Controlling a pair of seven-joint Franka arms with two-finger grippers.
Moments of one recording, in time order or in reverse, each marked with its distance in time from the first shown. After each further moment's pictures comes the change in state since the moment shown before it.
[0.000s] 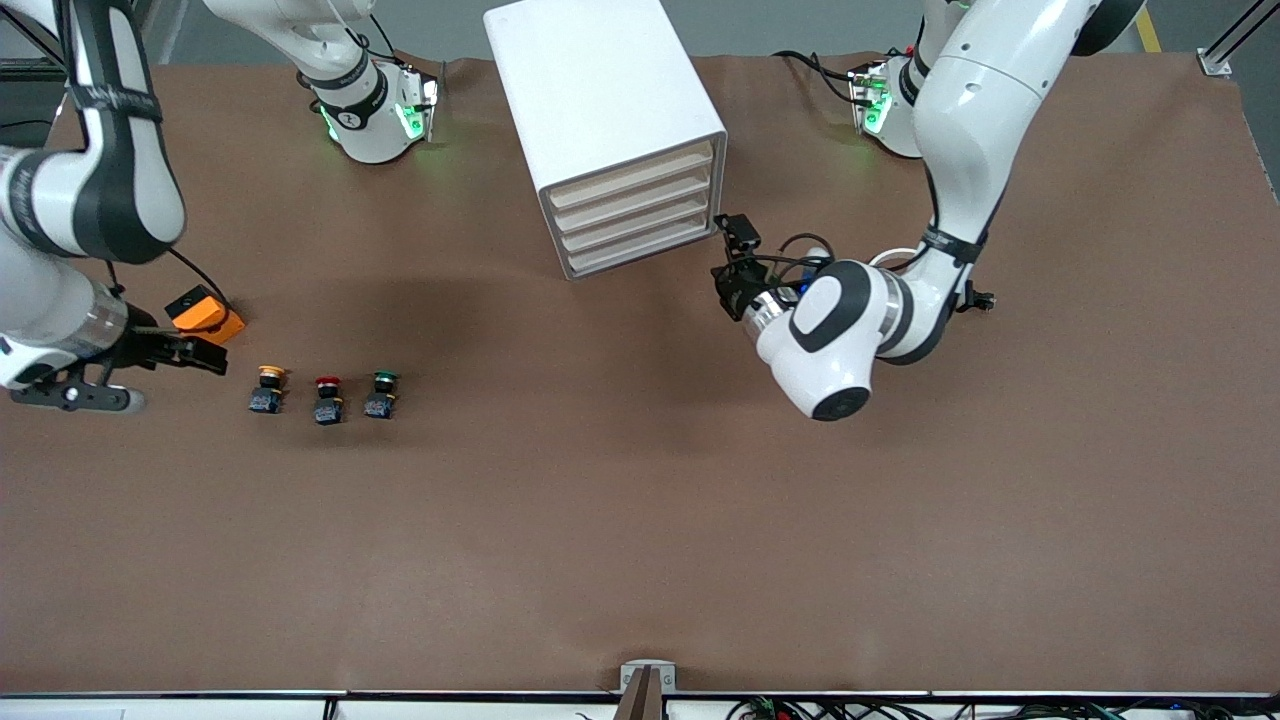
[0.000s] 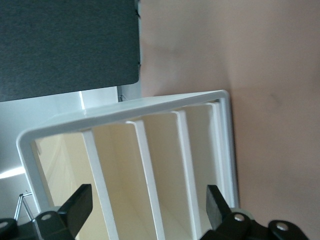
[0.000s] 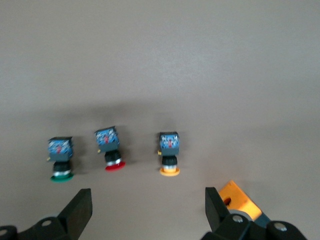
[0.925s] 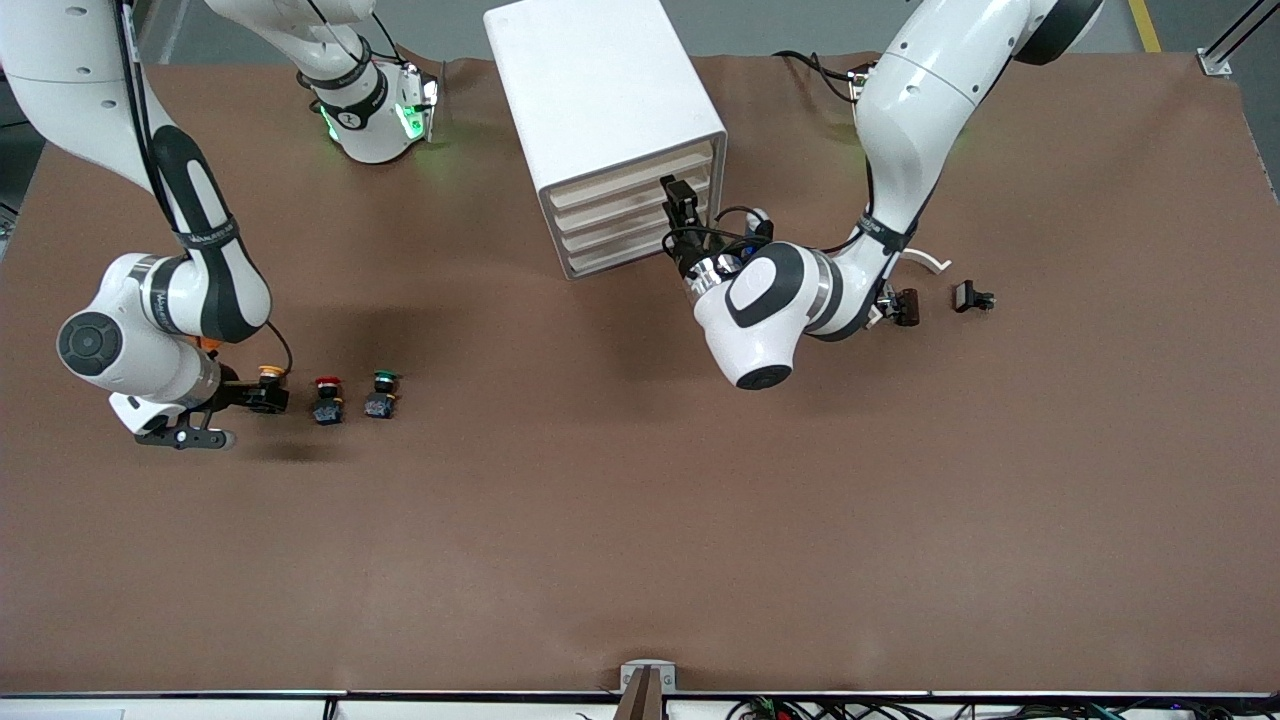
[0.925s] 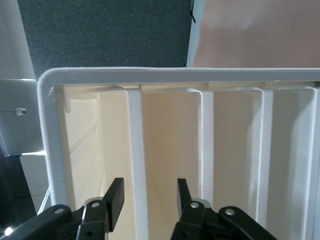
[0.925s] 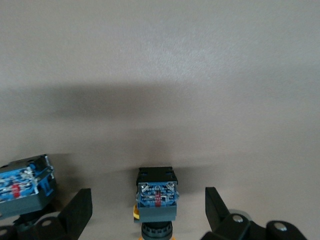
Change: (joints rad) left arm -0.096 0.038 0.000 0.007 -0.159 -0.079 -0.155; right arm -0.048 0.289 0.000 -0.090 -0.001 0.345 -0.053
